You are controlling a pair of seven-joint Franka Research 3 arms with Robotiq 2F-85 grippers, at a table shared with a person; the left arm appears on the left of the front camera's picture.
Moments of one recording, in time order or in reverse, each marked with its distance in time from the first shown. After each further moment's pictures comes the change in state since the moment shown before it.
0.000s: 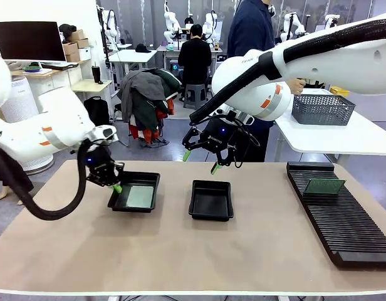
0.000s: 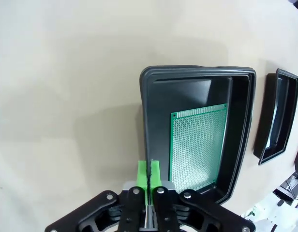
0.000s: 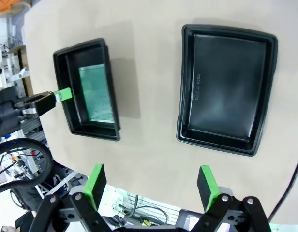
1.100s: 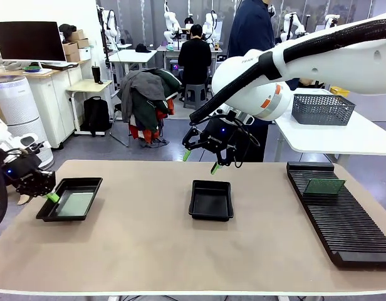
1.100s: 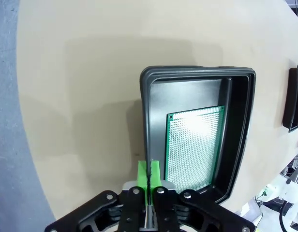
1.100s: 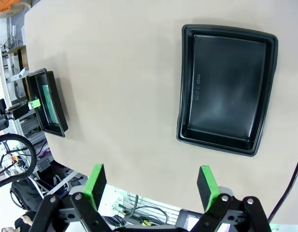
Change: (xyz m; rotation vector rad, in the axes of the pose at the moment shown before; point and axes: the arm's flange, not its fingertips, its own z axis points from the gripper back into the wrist) left arm -0.041 0.198 0.056 -0.084 -0.017 0.021; right arm 0.000 0.000 0.000 0.000 0.000 0.000
